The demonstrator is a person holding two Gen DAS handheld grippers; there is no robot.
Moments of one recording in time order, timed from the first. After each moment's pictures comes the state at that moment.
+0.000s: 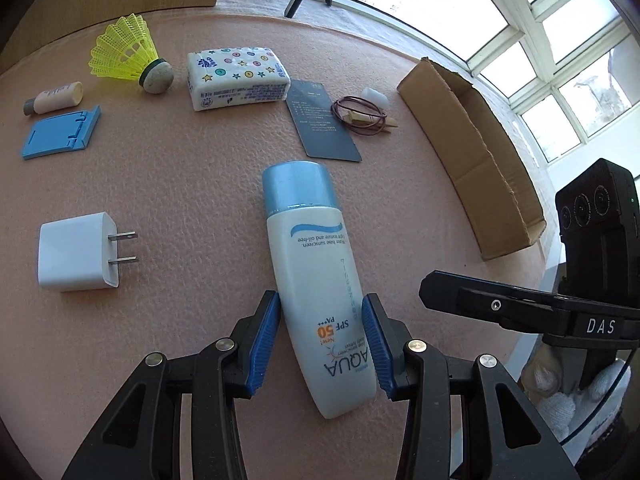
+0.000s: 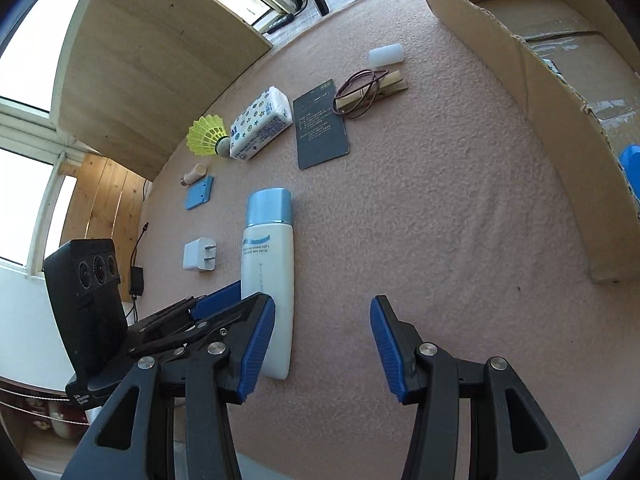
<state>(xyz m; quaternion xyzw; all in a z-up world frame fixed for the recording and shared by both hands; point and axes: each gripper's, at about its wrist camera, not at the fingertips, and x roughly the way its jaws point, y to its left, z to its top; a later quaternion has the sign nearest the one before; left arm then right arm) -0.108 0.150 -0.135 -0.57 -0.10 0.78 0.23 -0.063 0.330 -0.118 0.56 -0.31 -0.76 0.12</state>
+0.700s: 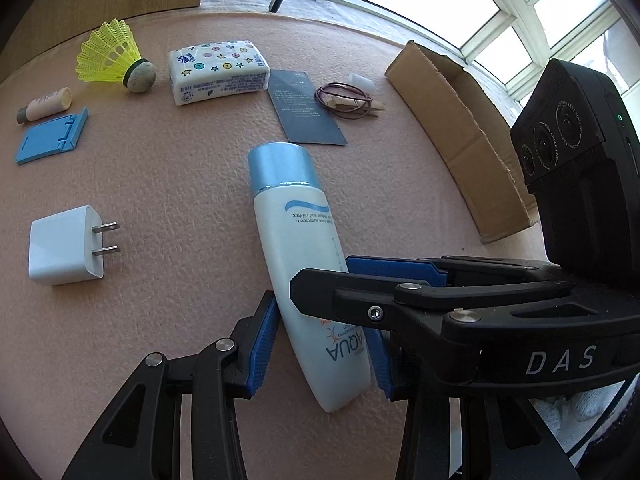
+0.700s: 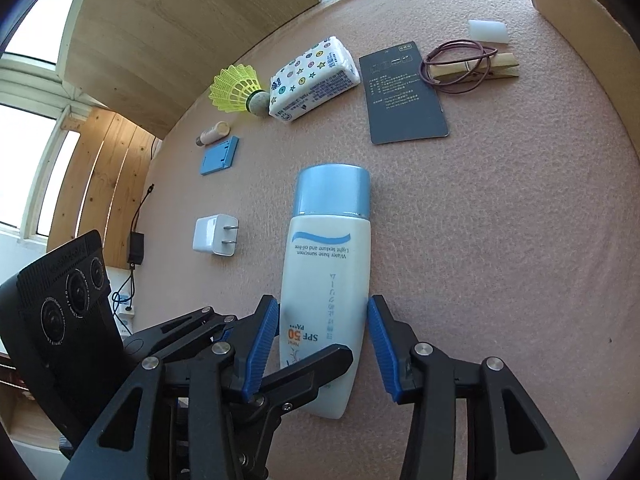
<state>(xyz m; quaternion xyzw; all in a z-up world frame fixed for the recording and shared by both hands) -0.097 0.157 -0.133 -0.58 -0.08 0.78 0.24 -0.096 0.277 -0.127 0.59 -0.26 -0.75 0.17</state>
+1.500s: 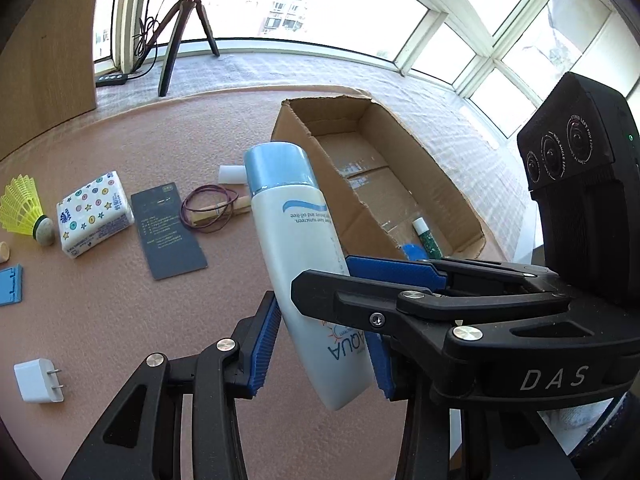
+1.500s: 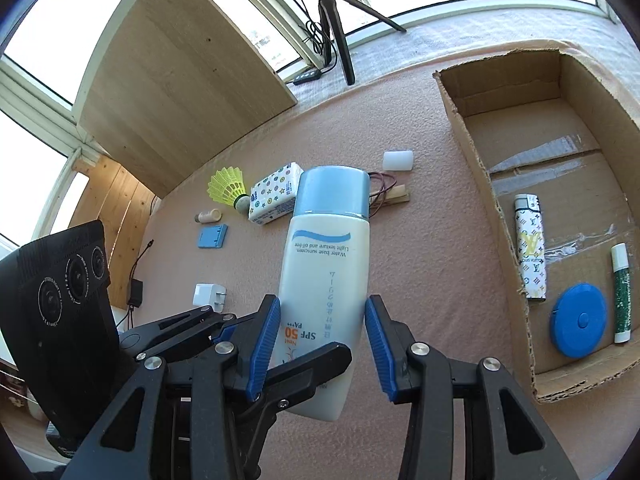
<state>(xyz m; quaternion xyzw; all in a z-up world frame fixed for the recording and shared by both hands) -0.127 0.266 -0.060 -0.51 -0.04 0.80 0.32 -0.083 0.369 -0.056 0.50 -0.25 -0.82 0.12</state>
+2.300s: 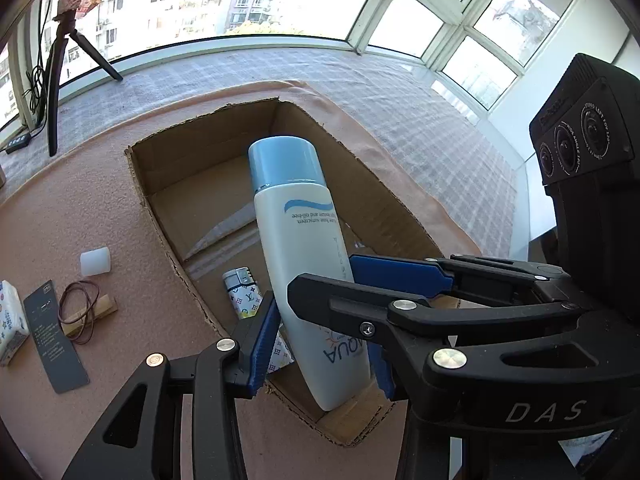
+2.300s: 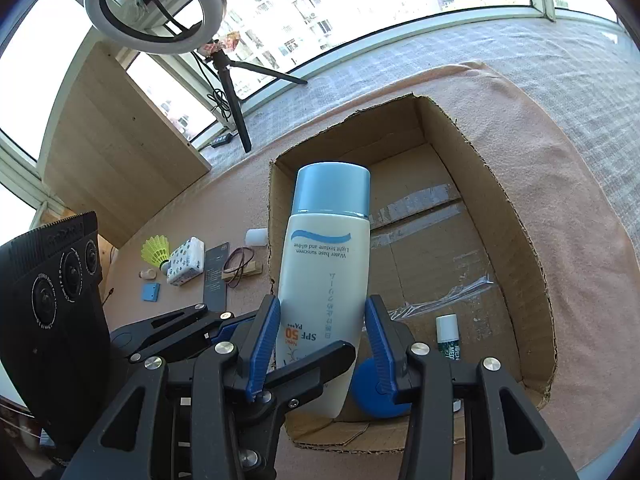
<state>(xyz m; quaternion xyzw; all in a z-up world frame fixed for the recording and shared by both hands) -0.171 0.422 -0.070 -0.51 0.01 0.78 0.36 -0.084 0.497 -0.058 0.49 -0.25 -0.84 0.04</state>
